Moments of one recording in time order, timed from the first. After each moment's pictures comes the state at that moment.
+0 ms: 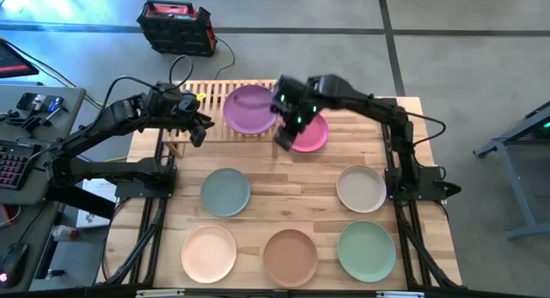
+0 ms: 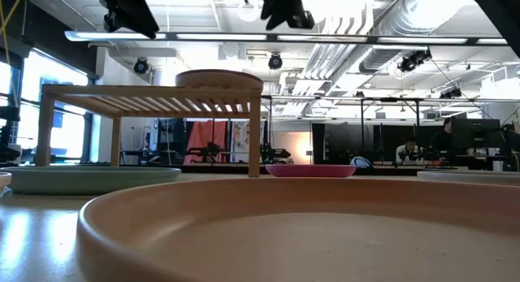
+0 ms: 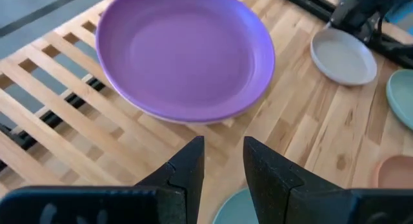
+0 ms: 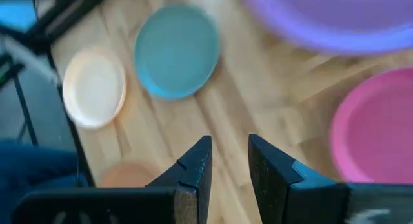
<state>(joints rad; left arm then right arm) 0.48 0.88 1.10 -0.92 0.02 -0.20 -0.20 2.02 2.34 -1.40 -0.25 0.34</state>
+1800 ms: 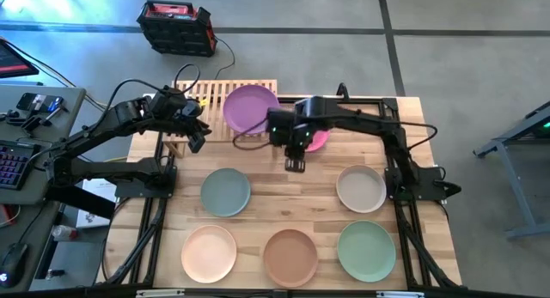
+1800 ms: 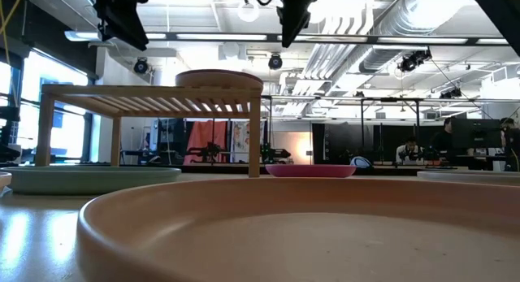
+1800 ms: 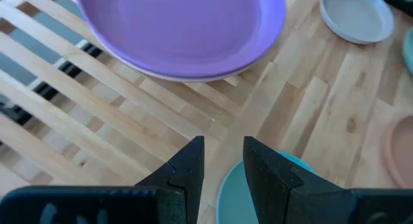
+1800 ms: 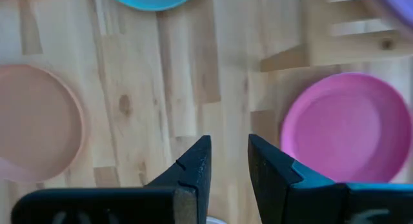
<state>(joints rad) 0.48 0.88 1.06 -1.00 0.03 -0.15 -0.09 2.08 2.34 -1.57 -0.03 -0.02</state>
